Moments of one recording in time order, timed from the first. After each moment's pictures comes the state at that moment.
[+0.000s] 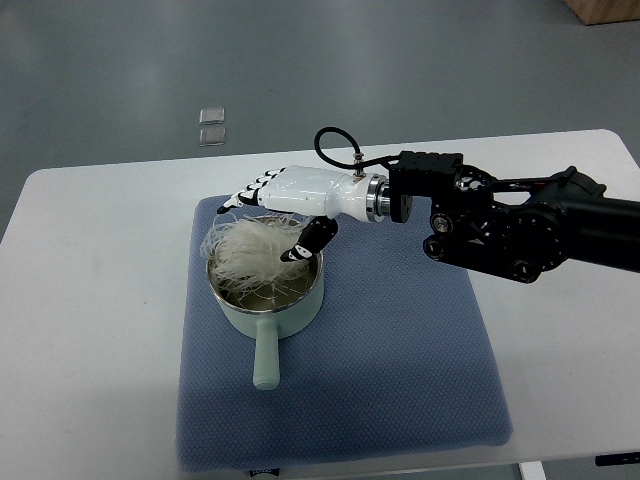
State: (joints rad) left arm -0.03 0.00 -0.06 -0.17 0.01 0.04 0.06; right arm 1.20 -0.21 0.00 1.05 -1.41 -0.09 0.35
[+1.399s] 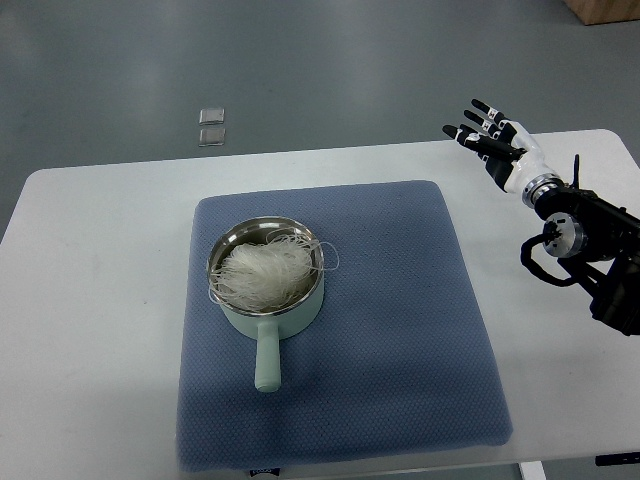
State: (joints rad) left arm -0.03 0.00 -0.06 -0.17 0.01 0.03 0.06; right arm 0.76 -0.29 0.65 0.68 -0.16 0.08 0.27
